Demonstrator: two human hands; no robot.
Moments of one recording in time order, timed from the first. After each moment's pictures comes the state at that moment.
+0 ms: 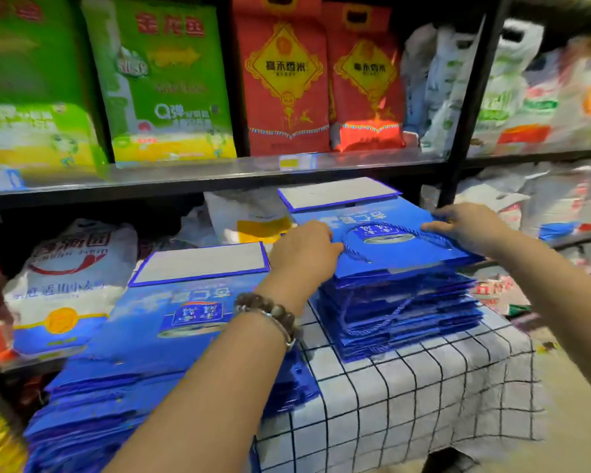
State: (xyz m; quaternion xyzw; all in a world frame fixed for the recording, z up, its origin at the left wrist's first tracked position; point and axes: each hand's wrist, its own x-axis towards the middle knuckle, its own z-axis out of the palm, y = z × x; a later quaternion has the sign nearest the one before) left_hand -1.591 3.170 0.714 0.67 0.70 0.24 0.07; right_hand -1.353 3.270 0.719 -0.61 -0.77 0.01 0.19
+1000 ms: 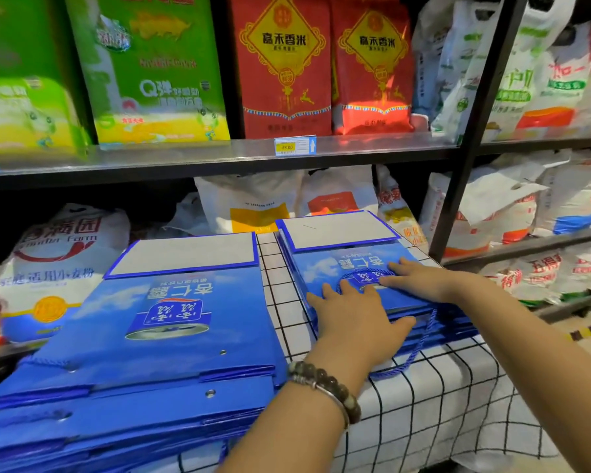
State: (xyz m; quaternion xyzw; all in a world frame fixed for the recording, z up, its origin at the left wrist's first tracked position) left_hand -1.518 3.179 0.631 0.71 0.70 0.03 0.09; right_hand -1.388 3.285 0.639 -0.59 -0.78 0.19 -0.08
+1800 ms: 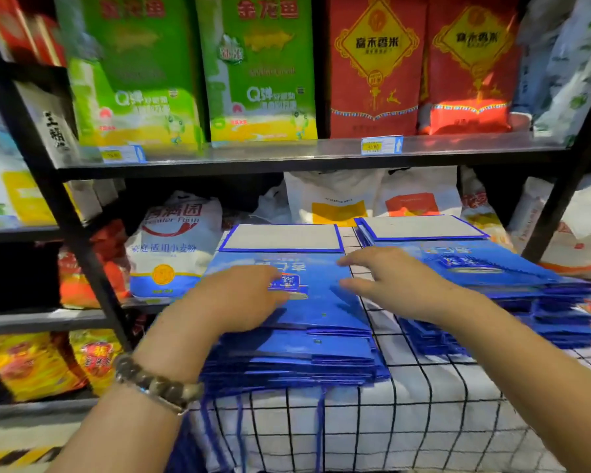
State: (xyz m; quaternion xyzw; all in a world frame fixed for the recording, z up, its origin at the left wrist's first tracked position) left_hand -1.706 3.055 0.705 0.62 0.78 0.02 0.11; right_hand -1.528 3.160 0.686 -0.36 -0.92 0.12 0.12
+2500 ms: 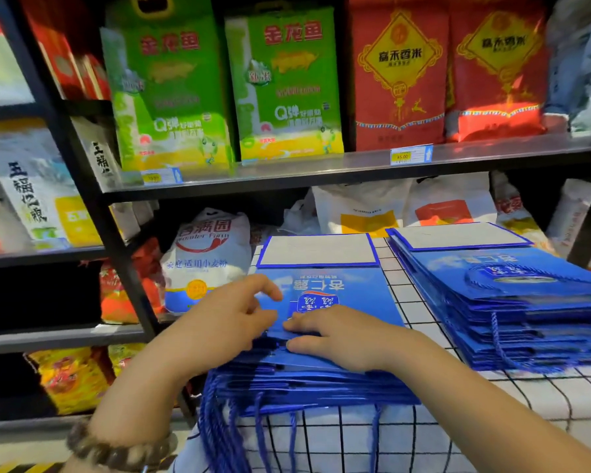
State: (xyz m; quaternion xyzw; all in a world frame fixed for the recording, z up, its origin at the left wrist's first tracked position) left_hand -1.762 3.005 0.700 0.61 0.72 0.28 0.18; right_hand -1.622 3.116 0.654 -0.23 -0.95 0.22 0.00
